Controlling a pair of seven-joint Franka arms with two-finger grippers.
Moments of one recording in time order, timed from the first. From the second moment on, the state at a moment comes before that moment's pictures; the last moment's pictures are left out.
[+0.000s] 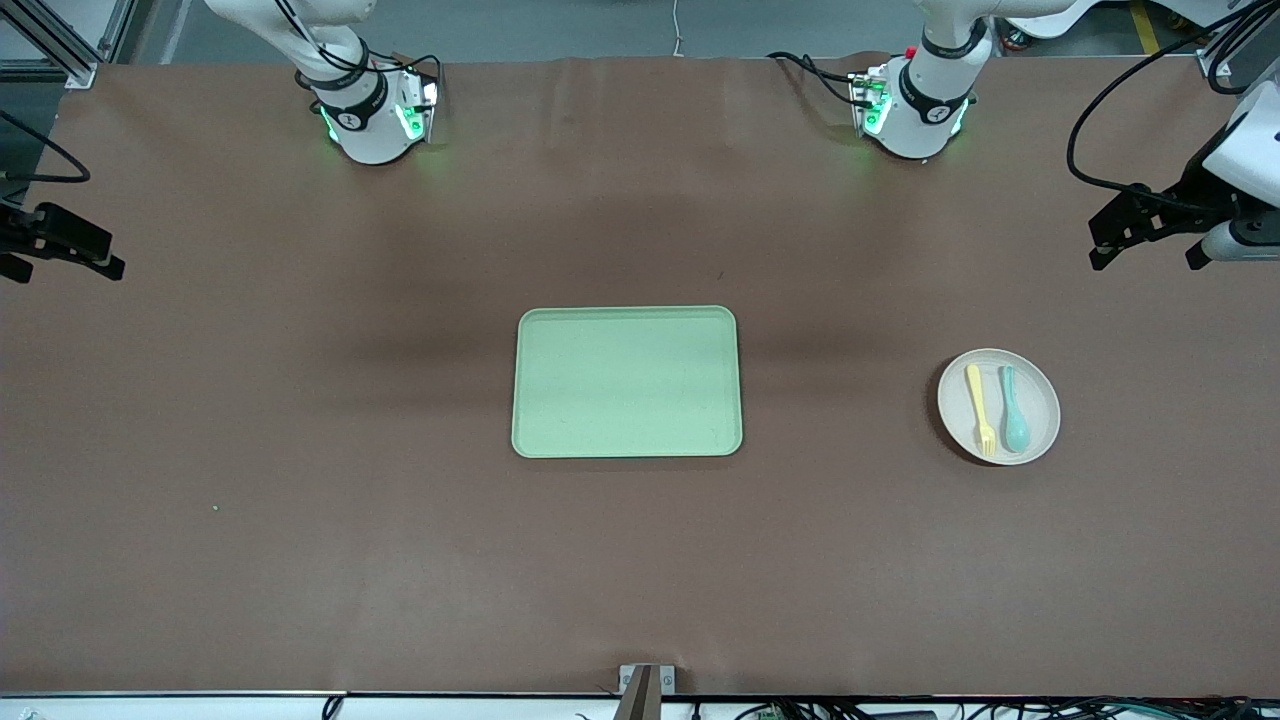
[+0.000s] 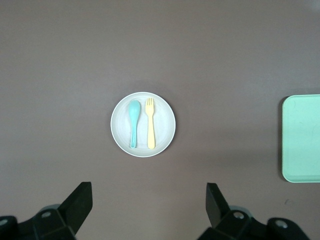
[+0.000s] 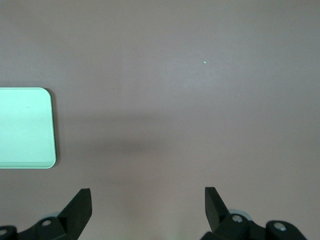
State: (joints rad) left arm -0.08 -0.11 0.01 -1.71 0.05 1.70 -0.04; right arm -0.04 0.05 -0.03 -1.45 0.01 1.48 -0.09
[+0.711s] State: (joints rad) left arm -0.01 -0.03 0.01 -1.71 0.05 1.66 -0.02; right arm -0.04 0.05 -0.03 -1.45 0.01 1.48 -0.09
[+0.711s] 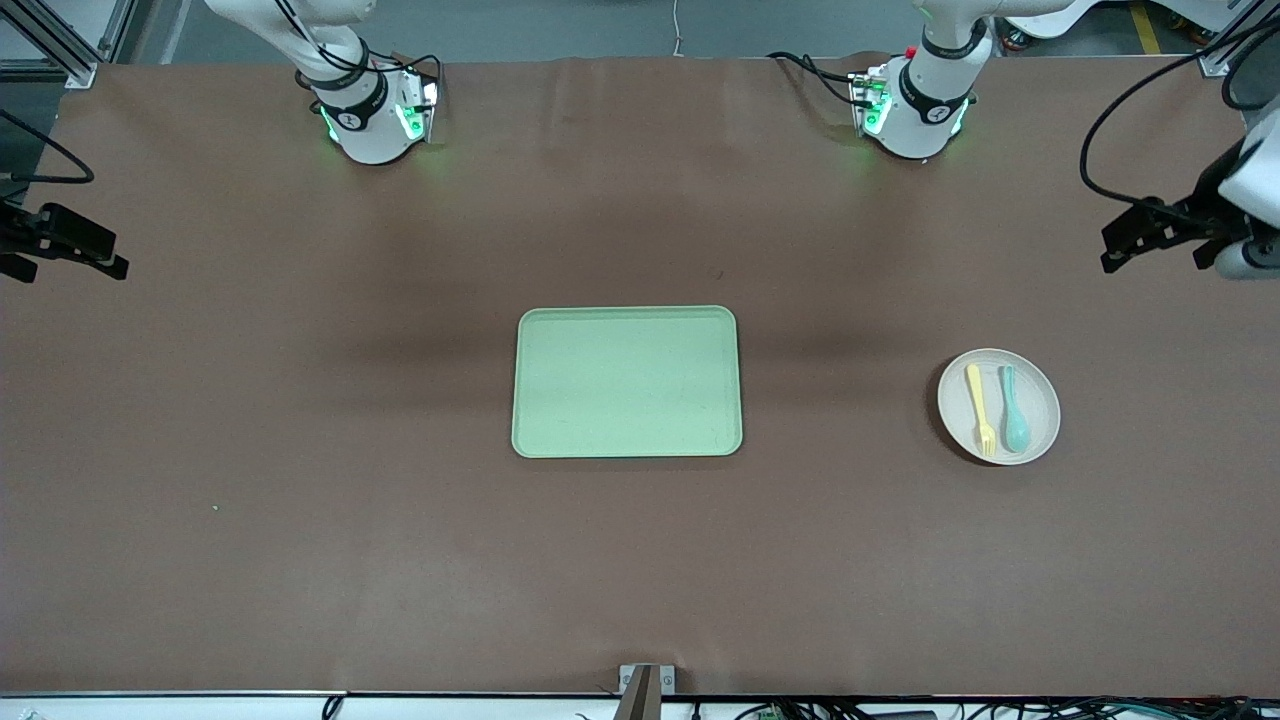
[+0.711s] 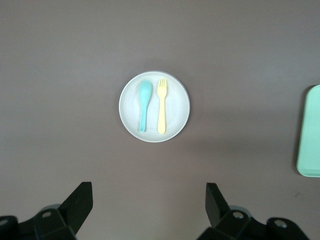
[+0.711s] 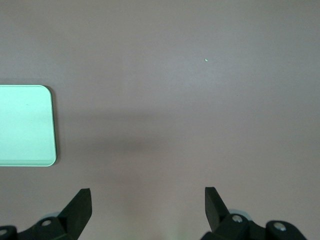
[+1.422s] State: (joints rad) left arm 0.22 0.37 0.02 -1.70 -0.06 1.88 0.31; right arm -0.02 0.05 -0.02 -1.46 0.01 1.47 -0.09
